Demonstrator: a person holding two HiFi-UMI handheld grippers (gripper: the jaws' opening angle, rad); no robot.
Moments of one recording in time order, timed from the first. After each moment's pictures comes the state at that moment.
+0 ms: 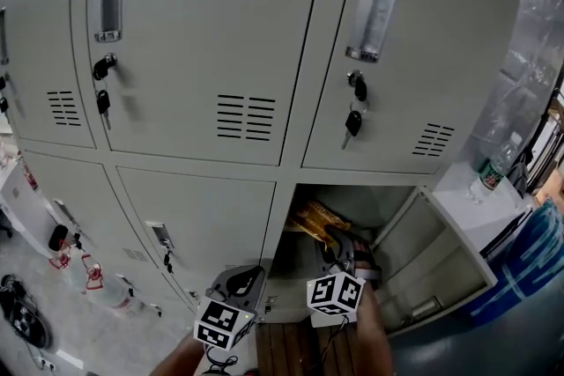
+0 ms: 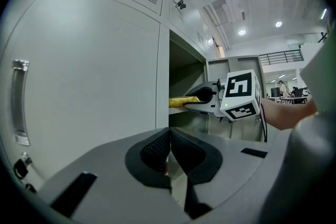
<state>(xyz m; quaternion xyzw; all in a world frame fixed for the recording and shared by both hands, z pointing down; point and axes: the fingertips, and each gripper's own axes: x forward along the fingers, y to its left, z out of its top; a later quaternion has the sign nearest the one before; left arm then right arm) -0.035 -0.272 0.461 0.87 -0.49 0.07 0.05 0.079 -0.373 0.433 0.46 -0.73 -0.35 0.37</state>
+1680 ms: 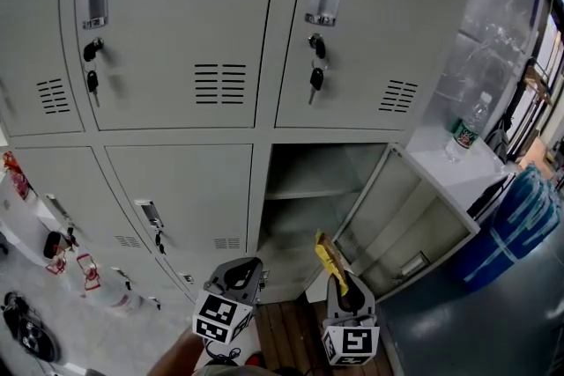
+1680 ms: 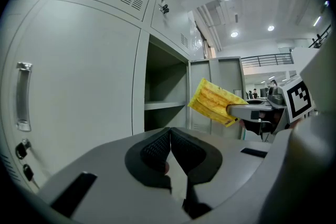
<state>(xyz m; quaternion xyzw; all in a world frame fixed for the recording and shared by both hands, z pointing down) -0.008 -0.219 0.466 0.89 -0.44 0.08 0.05 0.156 -0.184 0.446 0.63 -0.77 -0.04 0.06</state>
